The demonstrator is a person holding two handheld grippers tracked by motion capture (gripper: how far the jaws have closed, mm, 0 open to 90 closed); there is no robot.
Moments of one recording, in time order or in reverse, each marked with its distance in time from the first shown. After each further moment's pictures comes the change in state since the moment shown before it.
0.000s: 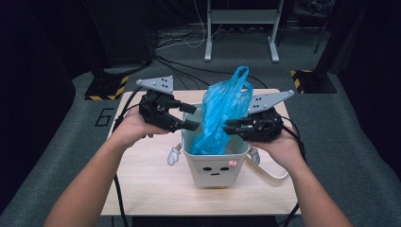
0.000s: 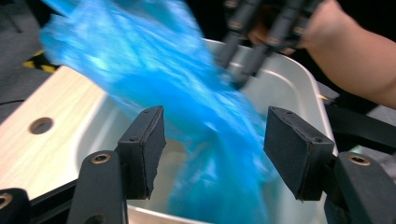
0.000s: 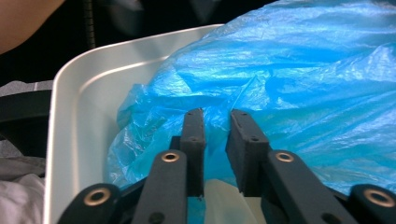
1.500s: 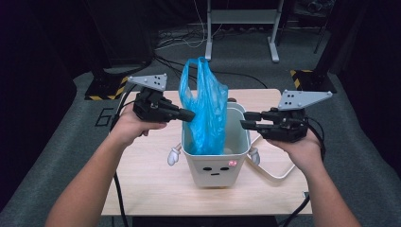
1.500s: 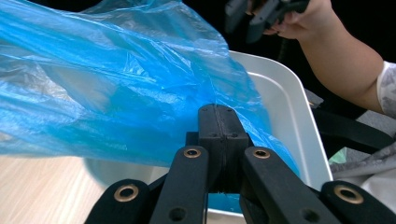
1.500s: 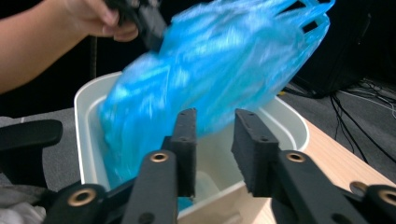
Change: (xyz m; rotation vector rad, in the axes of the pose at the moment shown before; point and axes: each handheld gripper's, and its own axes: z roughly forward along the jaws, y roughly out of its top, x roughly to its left) left arm 0.003 -0.008 -0.011 -0.040 -0.076 0.000; right arm -0.003 -0.009 -0.049 -0.147 -0.064 0.038
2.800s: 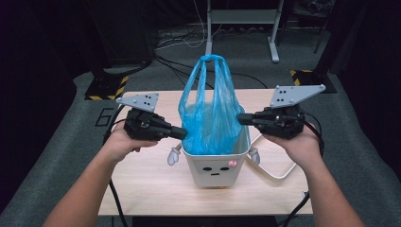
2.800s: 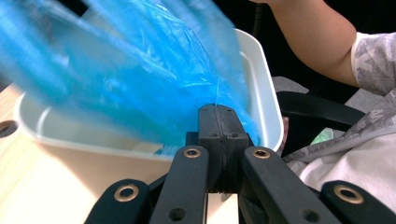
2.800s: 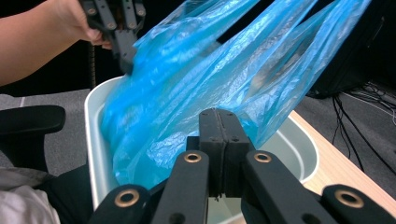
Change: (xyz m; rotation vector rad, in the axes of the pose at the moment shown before) left arm -0.023 -0.035 -0.013 -0.009 -0.038 0.031; right arm 0.008 0.020 0.004 0.058 0.020 -0.075
